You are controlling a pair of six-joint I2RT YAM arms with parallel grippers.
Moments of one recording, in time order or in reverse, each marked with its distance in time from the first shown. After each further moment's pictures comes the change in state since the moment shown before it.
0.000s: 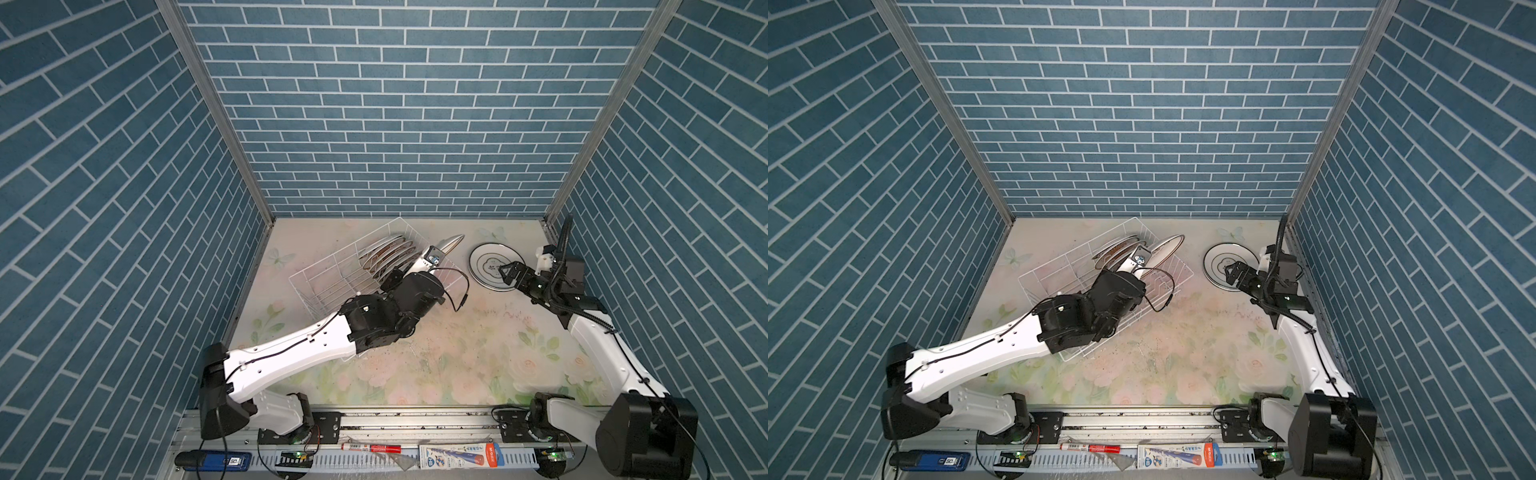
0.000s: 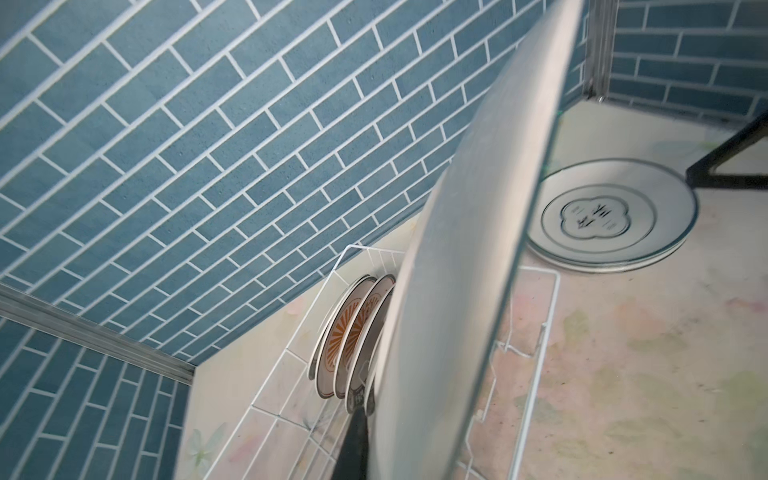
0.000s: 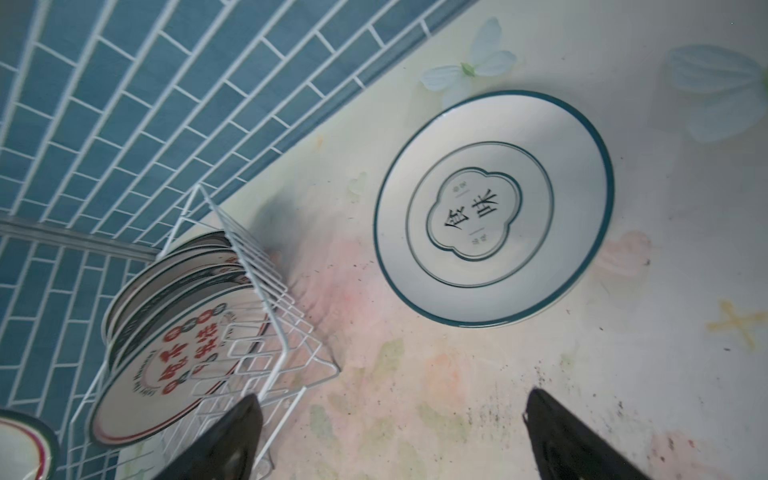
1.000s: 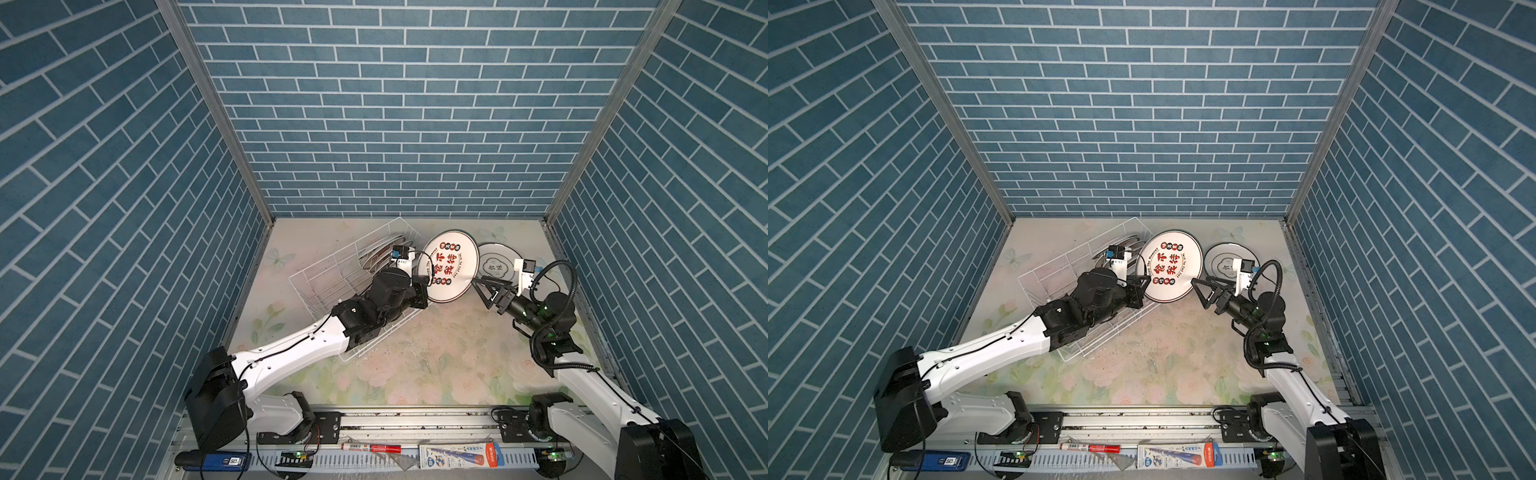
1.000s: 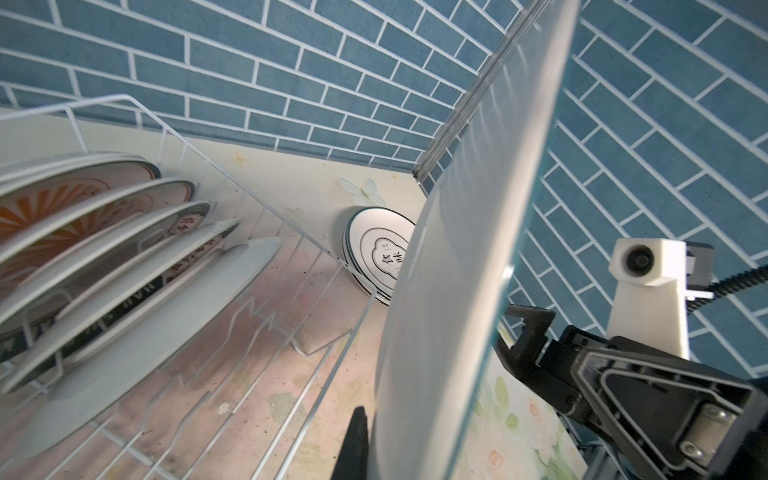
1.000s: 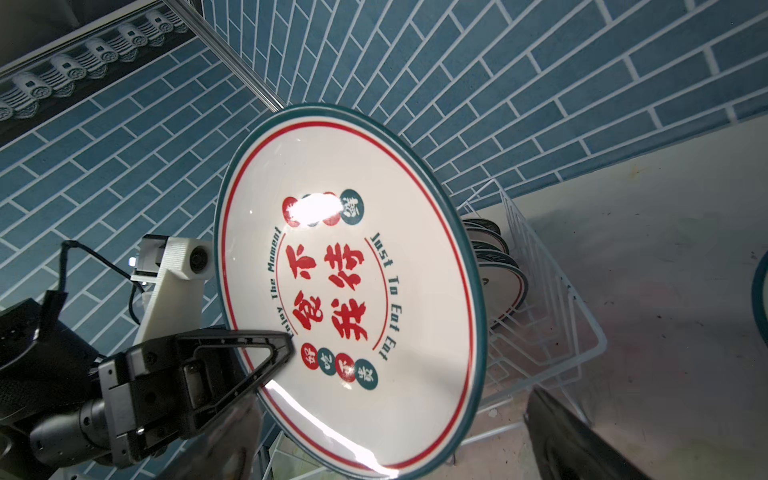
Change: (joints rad) left arm 0.223 -0.015 -0.327 0.460 0.688 -0.639; right arm 0.210 -0.129 -0.429 0.951 -0.319 0.314
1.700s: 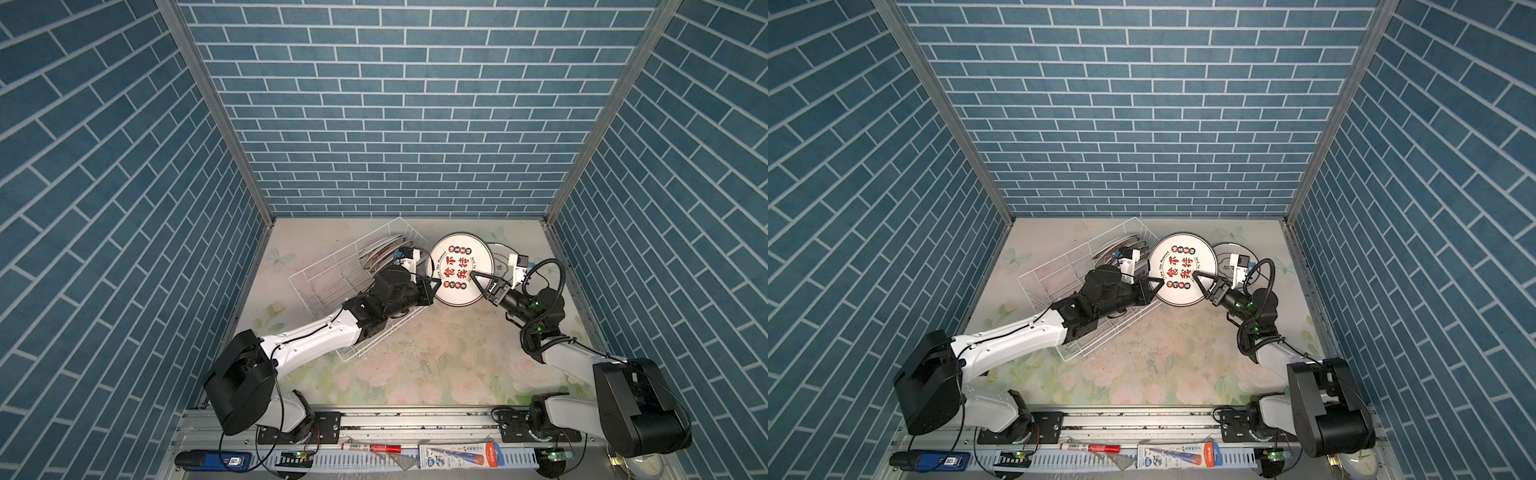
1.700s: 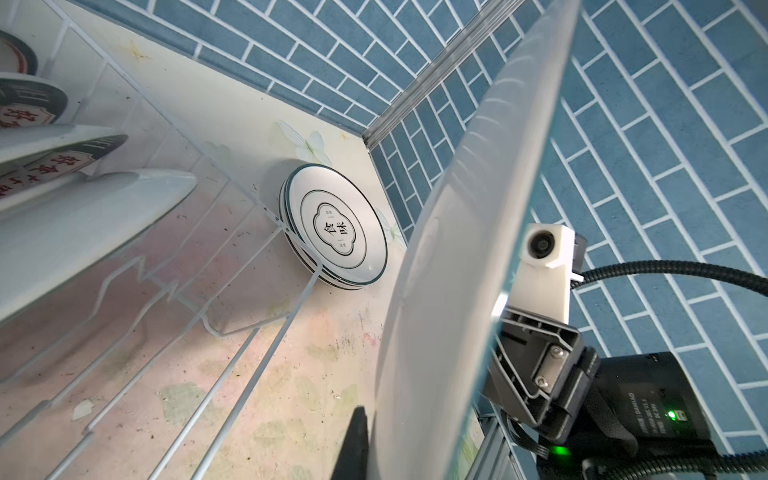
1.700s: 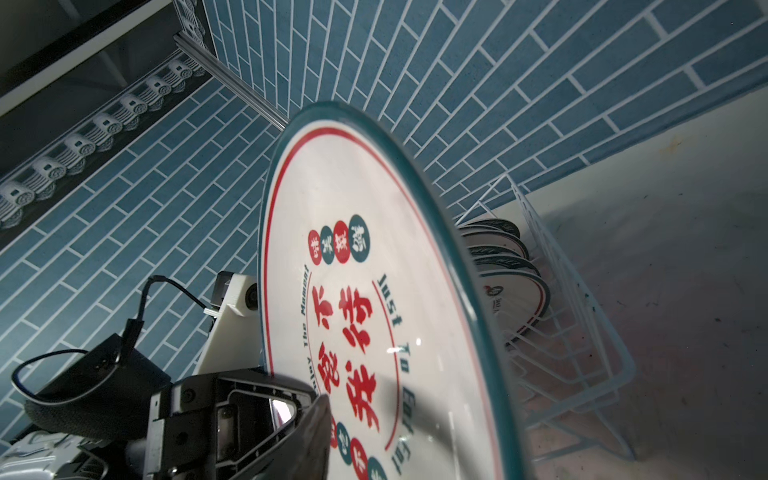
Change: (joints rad) left arm 0.068 0.127 -0.041 0.217 0.247 -0.190; right arm -0.004 0.298 -0.002 0.390 -0.035 0.191
